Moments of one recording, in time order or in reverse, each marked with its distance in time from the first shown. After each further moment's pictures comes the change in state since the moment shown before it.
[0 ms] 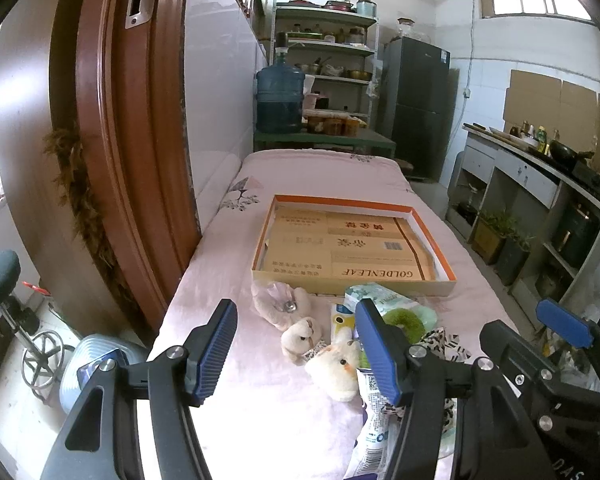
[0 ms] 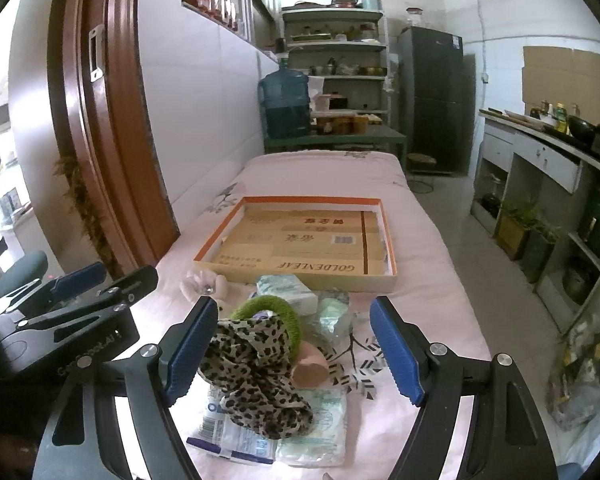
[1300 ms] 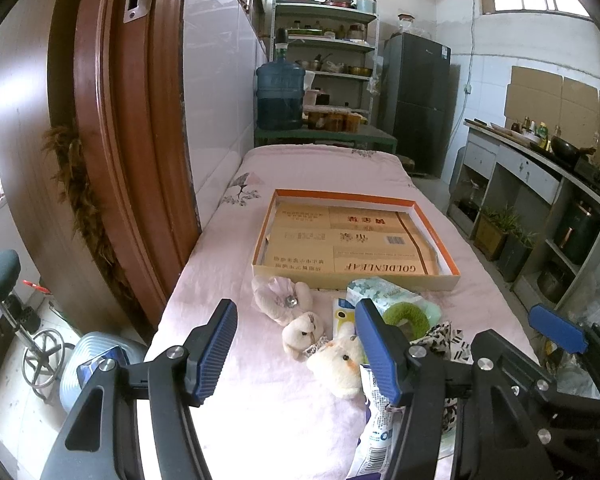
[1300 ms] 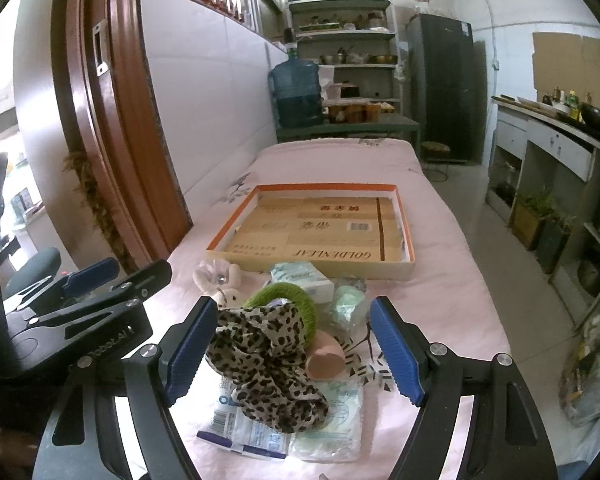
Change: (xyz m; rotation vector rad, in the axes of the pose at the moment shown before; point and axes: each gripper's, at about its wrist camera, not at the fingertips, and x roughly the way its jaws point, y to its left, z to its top) left arm 0.003 0.003 0.000 0.005 0.009 0.001; right arm 0.009 0.002 -0.006 0.014 0.038 0.057
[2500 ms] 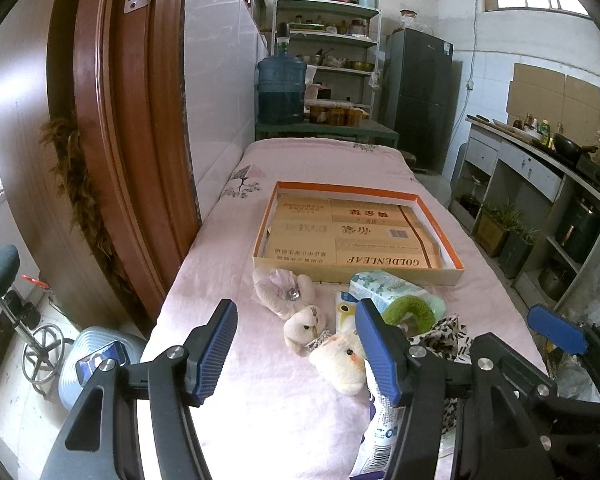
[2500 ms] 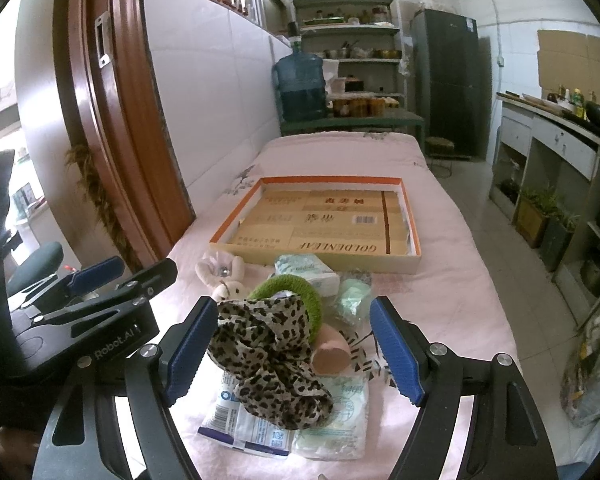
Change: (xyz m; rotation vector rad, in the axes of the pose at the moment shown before) left arm 0.008 -0.002 -0.008 0.003 0.015 0.010; right arm 0.005 0.001 -0.004 -0.003 0.021 0.014
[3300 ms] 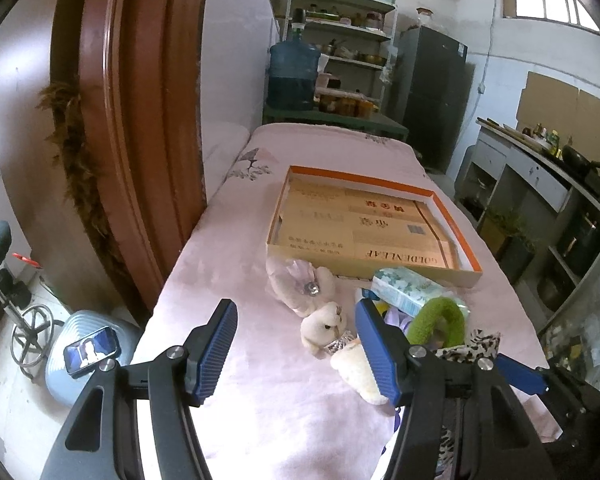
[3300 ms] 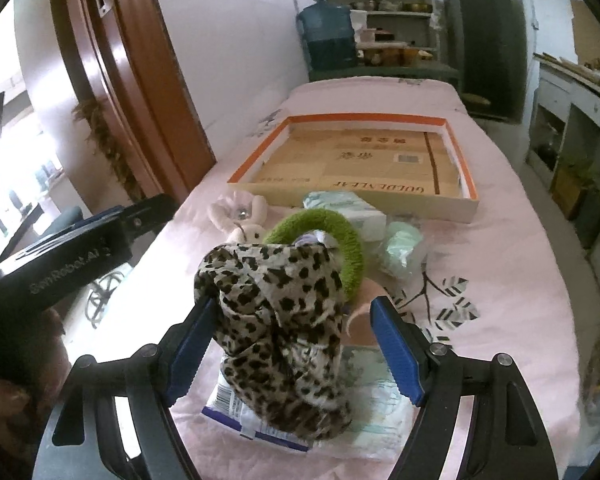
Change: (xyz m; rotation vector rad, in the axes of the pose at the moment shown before) left arm 0.029 0.024 -0.004 -0.068 0.046 -0.014; right arm 0.059 0.001 -0.024 -0.007 0.175 0.135
